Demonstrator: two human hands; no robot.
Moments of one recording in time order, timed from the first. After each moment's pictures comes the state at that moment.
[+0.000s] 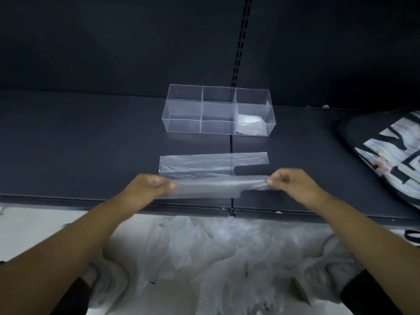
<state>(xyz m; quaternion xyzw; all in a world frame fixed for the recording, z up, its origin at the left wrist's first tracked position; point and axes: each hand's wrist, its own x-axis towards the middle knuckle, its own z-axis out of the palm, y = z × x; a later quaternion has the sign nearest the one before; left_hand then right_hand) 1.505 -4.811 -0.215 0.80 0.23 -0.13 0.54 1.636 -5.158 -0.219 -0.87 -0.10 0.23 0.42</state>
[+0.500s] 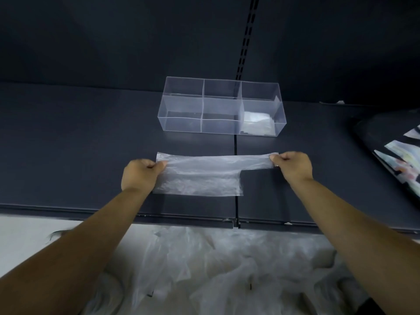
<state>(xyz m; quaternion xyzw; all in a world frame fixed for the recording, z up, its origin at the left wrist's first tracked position) 1.568 -4.793 -0.265 0.85 0.38 0.01 0.36 1.706 -5.120 -0.273 -0.91 0.11 0.09 0.39</state>
